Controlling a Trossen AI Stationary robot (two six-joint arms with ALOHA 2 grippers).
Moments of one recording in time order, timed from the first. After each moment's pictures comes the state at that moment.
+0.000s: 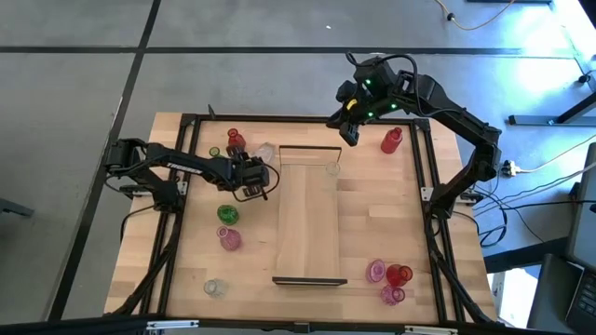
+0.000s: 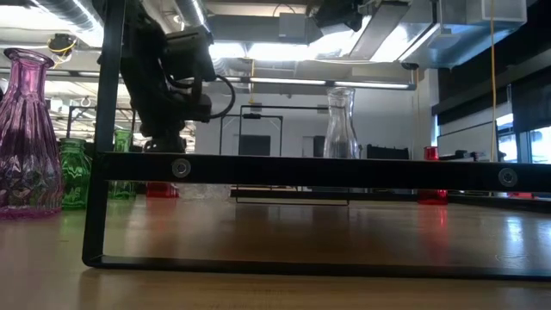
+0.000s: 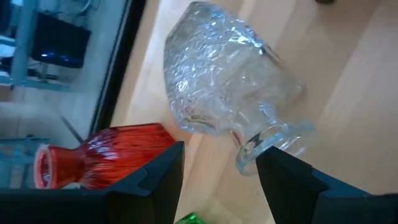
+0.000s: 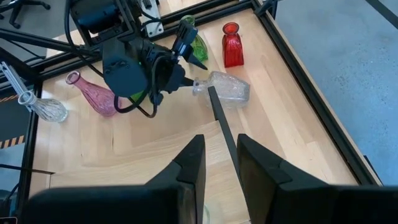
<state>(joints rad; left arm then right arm) 0.13 1.52 0.77 -0.51 -0.74 -0.11 -0.43 1.61 1.94 -1.08 -0.28 0.00</state>
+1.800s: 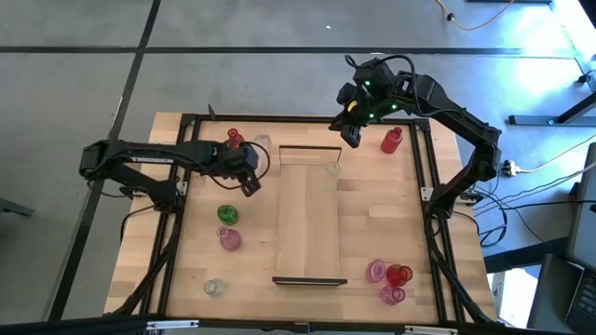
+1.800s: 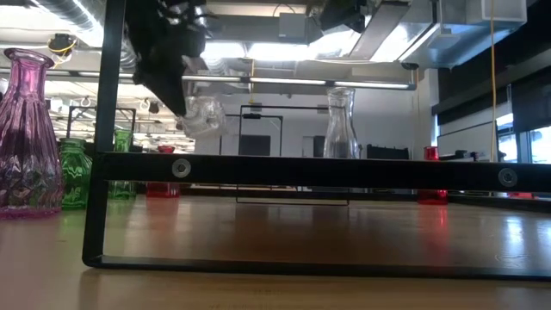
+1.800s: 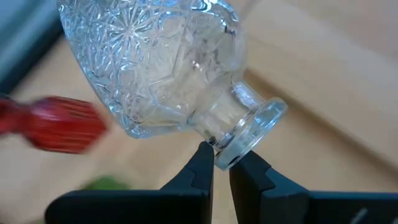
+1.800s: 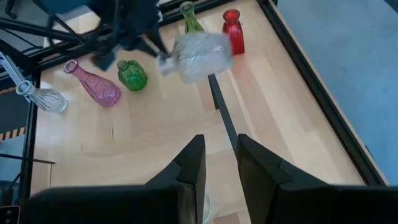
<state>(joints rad) 0.13 1.26 1.00 -0.83 -0.30 -0.47 -0.43 1.61 1.94 -1.12 -0.28 -0.01</state>
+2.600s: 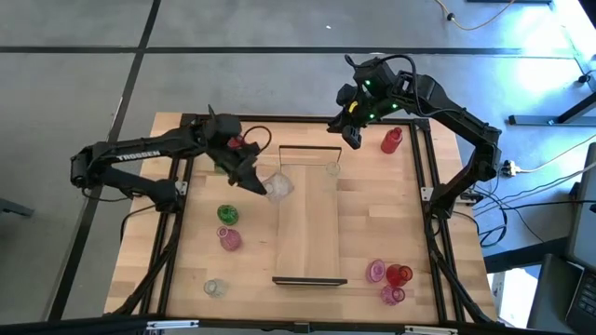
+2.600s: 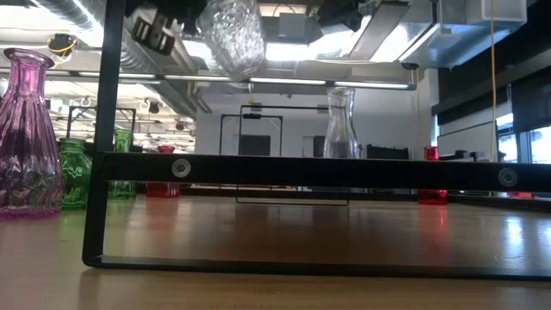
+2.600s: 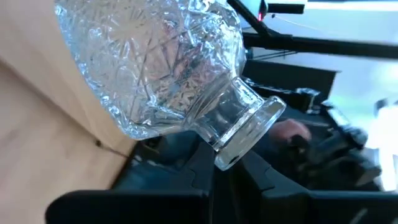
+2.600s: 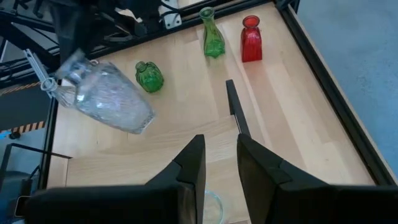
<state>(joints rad) 0.33 1.18 1.00 -0.39 0.87 -1.23 -0.43 1.61 1.94 -1.10 -0.35 -0.04</state>
